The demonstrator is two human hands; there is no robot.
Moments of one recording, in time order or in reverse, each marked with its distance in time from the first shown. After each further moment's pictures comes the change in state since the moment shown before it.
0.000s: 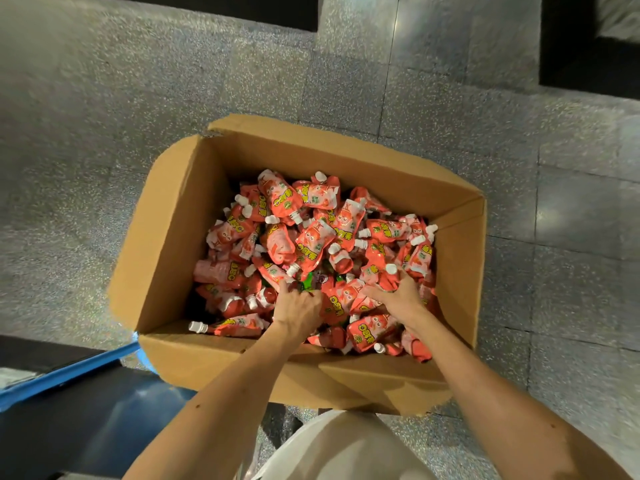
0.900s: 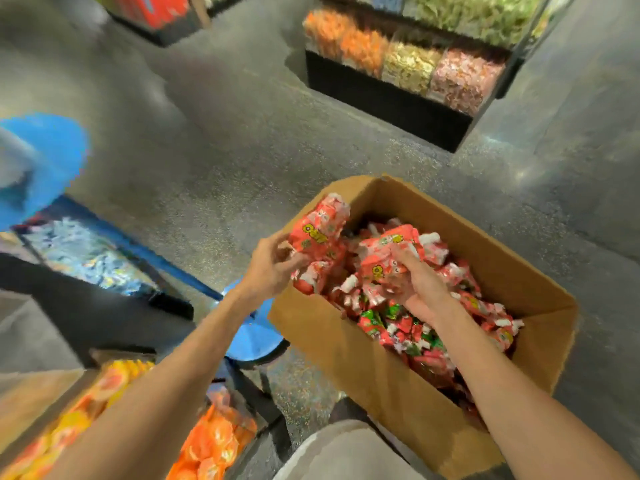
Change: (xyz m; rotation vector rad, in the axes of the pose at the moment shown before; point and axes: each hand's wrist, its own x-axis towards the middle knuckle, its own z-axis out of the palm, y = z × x) left_hand -0.246 -0.132 -0.044 -1.505 0.943 -0.283; right_hand -0.153 -0.151 0.085 0.413 -0.595 -0.109
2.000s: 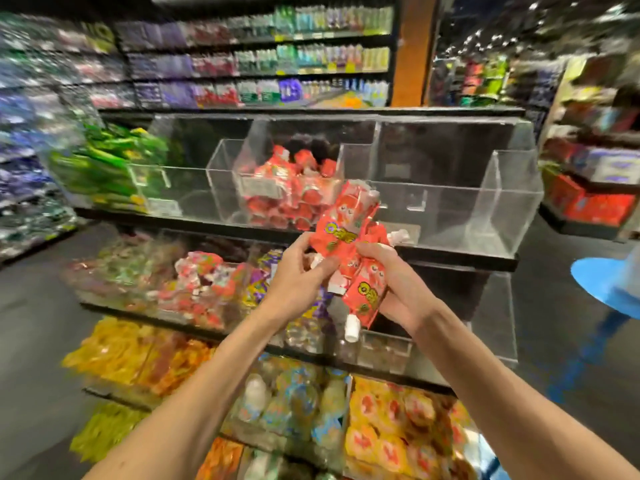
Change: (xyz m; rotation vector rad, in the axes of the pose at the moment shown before) left_hand -0.573 0.037 -0.366 0.011 1.235 0.234; right_hand -0.368 0.309 0.543 -0.526 -1.330 0.207
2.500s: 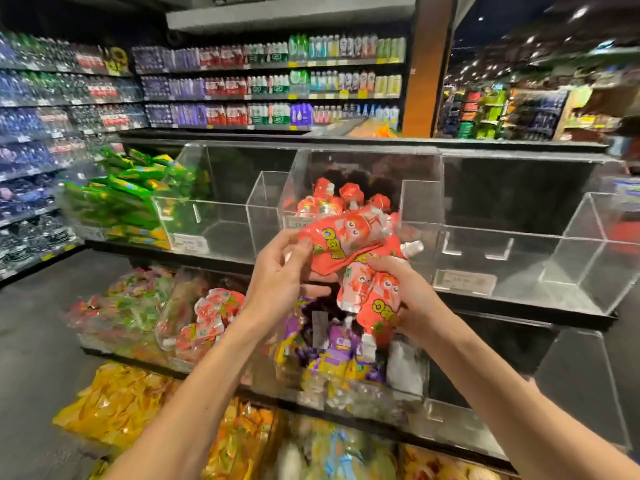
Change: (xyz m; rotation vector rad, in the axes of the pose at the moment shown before) left_hand 0.080 -0.015 -0.127 -0.244 0.105 -0.063; right_hand 0.119 0.008 0.068 -0.080 0.074 -0.039
